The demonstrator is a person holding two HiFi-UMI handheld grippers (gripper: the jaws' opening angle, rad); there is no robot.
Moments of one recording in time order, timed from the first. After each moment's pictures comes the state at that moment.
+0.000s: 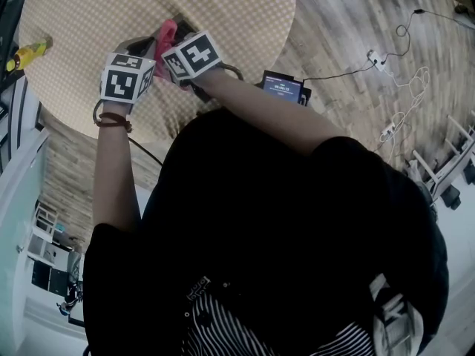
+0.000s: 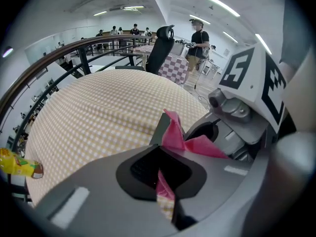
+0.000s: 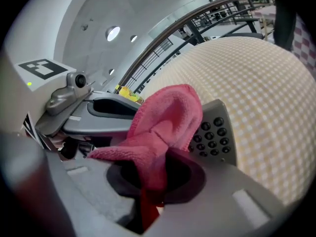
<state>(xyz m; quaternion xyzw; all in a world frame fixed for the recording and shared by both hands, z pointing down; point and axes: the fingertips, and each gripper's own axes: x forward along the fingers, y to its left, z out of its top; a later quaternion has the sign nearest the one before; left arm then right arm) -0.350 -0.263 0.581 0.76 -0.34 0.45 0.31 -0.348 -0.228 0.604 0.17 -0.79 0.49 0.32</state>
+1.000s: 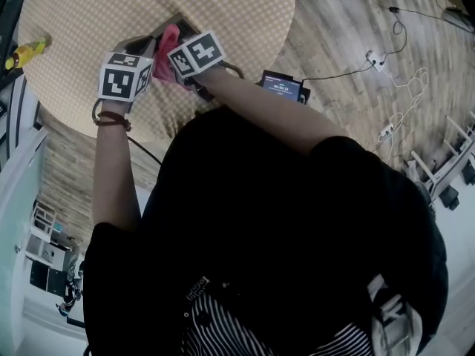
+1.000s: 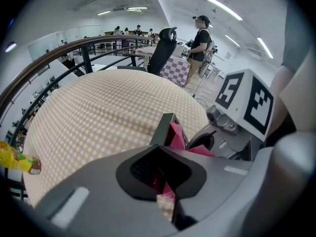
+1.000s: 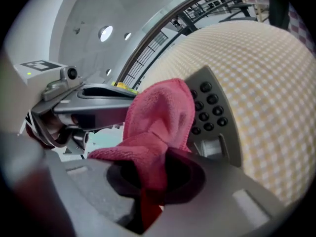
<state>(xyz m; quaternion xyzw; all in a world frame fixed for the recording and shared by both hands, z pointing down) -0.352 -0.265 0.581 0.76 -0.35 0.44 0.32 -0.340 -0.210 0.626 0.16 -0.77 0.53 0.32</state>
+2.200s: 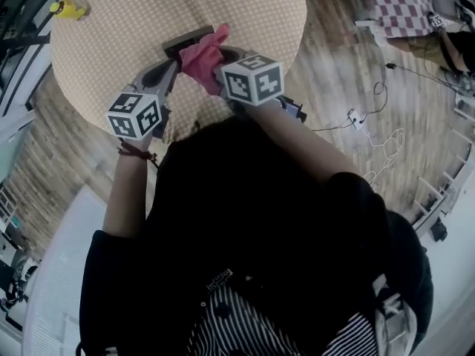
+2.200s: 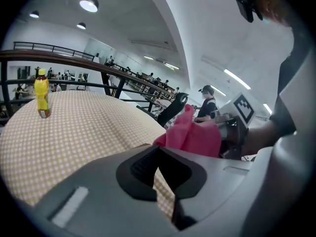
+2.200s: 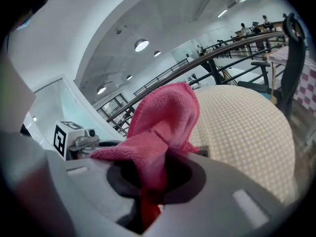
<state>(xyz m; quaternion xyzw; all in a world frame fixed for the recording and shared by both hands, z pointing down) -0.362 -0.181 0.446 0.78 -0.52 0.09 0.35 -0.309 -0.213 0.449 0.18 -0.88 0.36 0.26</state>
